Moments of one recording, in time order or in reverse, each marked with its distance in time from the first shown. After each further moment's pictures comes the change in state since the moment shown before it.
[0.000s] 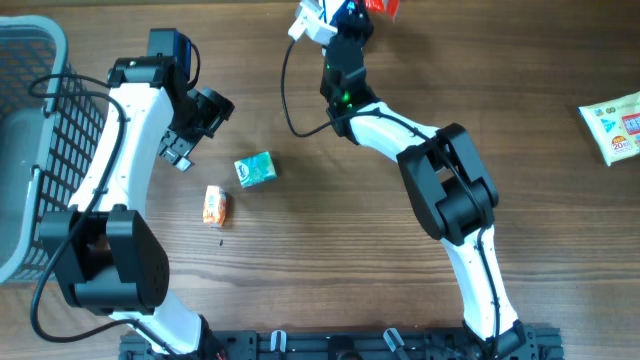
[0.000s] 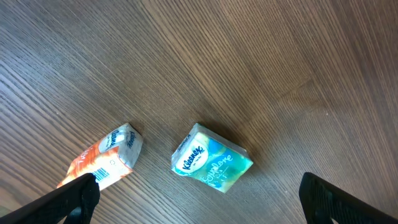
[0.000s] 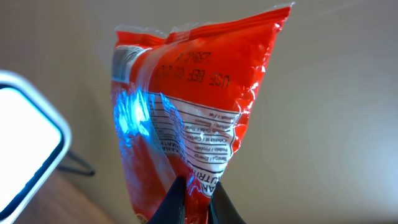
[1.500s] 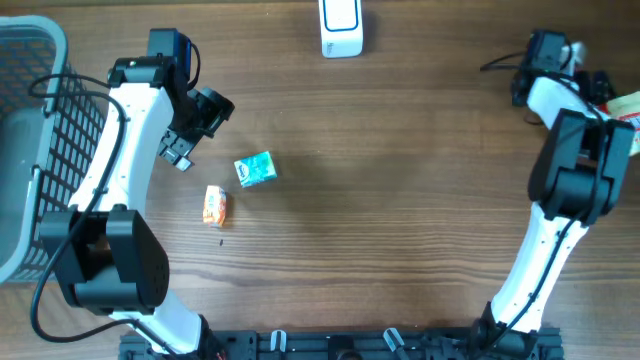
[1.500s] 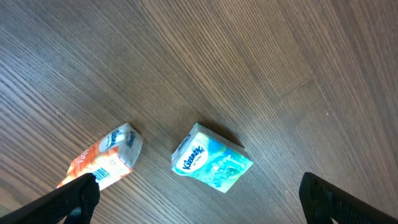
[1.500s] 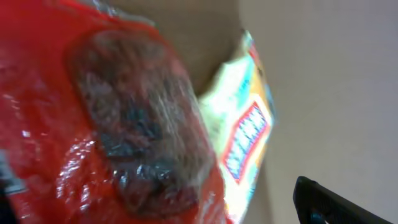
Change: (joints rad) left arm 0.000 0.000 0.000 0.000 0.000 0.000; right arm -0.743 -0.002 0.017 -1.136 0.290 0.998
